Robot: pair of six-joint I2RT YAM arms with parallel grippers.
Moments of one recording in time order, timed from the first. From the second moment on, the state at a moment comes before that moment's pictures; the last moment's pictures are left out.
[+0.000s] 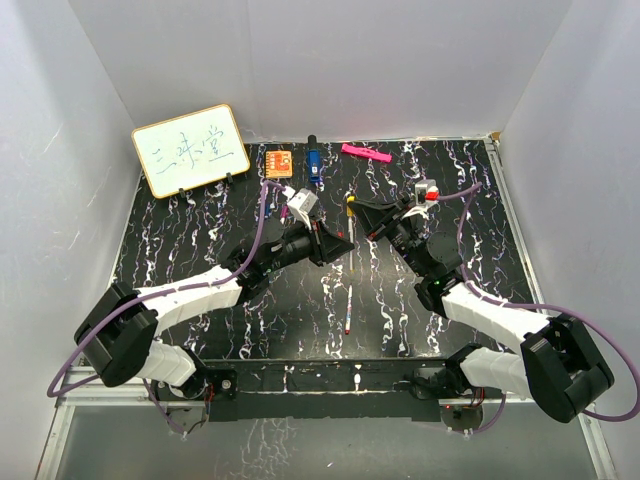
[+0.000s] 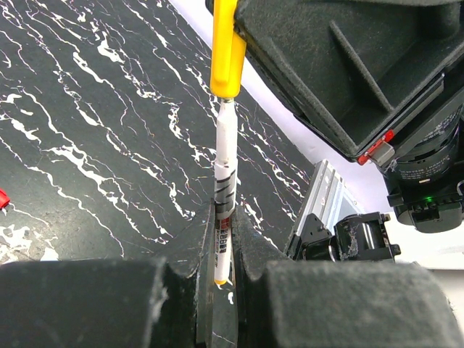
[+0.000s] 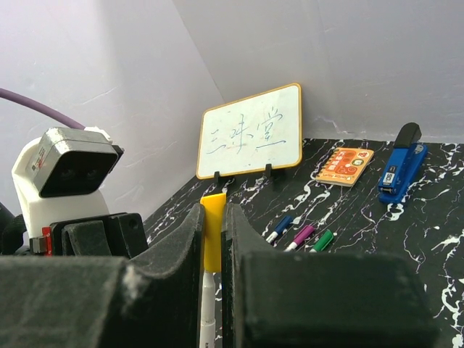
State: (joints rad) left arm -0.80 1.39 0.73 0.56 0.30 -0.62; right arm 0.54 1.15 0.49 0.99 -0.11 0.50
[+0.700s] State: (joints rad) left arm -0.80 1.39 0.73 0.55 0.30 -0.62; right arm 0.54 1.15 0.49 0.99 -0.12 0.53
